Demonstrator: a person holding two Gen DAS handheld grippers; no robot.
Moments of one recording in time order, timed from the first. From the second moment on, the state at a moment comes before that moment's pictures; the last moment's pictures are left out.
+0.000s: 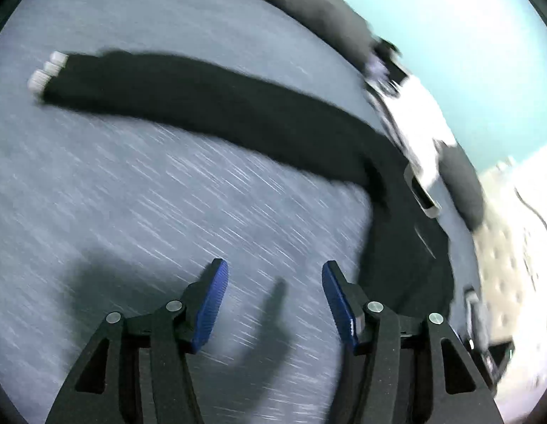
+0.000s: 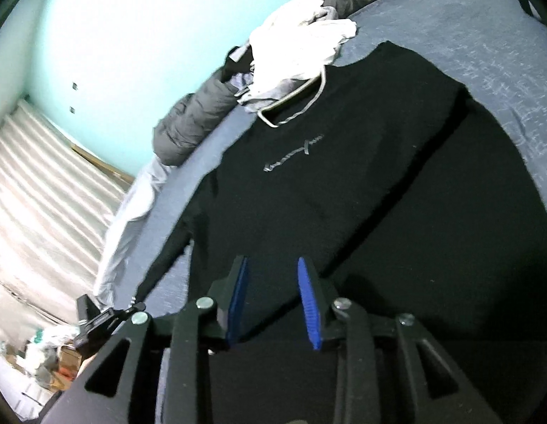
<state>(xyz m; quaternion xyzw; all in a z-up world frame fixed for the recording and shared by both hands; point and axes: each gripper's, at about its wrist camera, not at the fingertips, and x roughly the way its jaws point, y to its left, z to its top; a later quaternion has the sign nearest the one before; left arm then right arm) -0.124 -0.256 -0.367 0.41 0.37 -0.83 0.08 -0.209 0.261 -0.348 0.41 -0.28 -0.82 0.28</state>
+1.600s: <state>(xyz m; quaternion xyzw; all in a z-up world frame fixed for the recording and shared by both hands) -0.280 -0.247 -0.139 0.30 0.25 -0.92 -0.02 -0.218 0.267 -0.356 0.43 -0.25 -0.83 0.26</state>
